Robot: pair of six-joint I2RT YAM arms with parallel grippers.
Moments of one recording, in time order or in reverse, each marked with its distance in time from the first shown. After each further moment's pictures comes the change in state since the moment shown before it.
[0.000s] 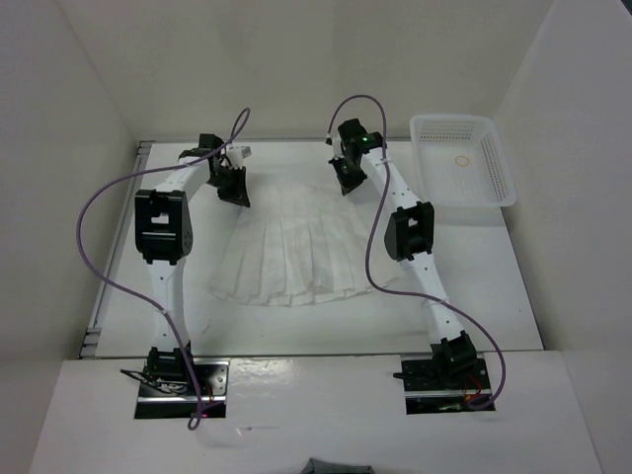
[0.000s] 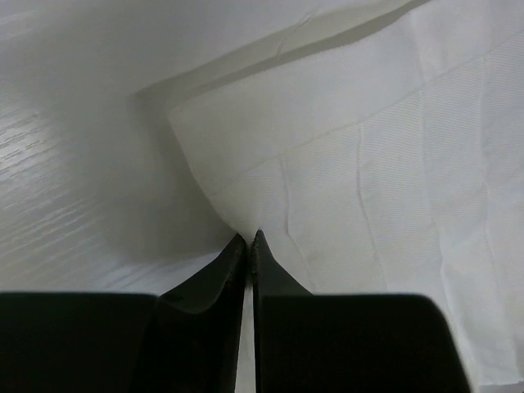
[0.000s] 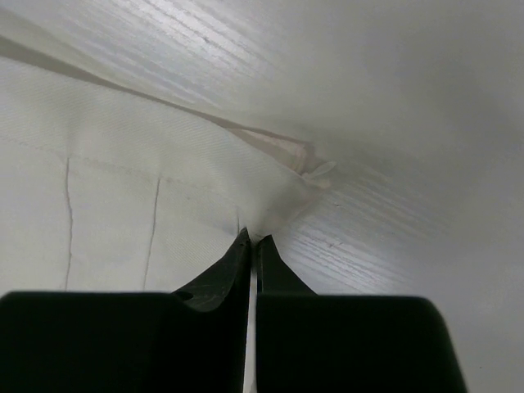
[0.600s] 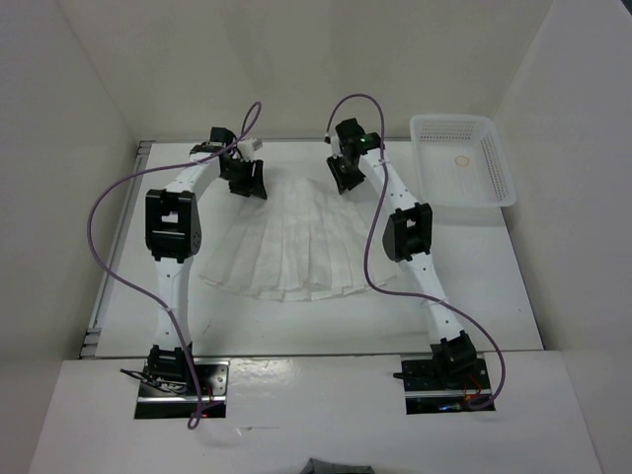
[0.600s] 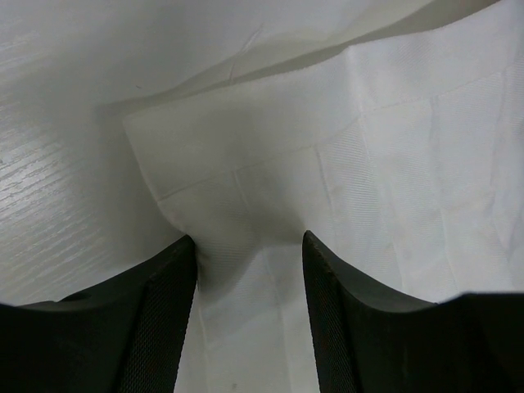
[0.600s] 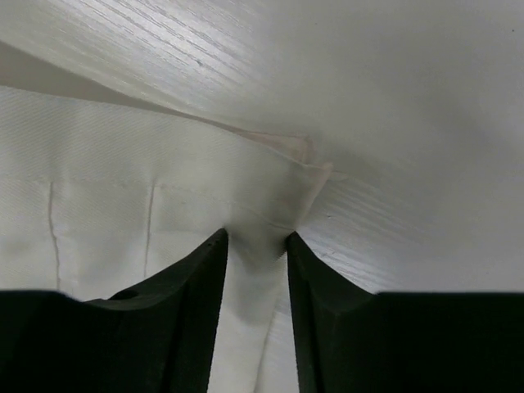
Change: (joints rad) left arm -0.047 0.072 0.135 0.001 0.026 -0.024; right arm 0.010 0.011 0.023 0.013 0.033 0.011
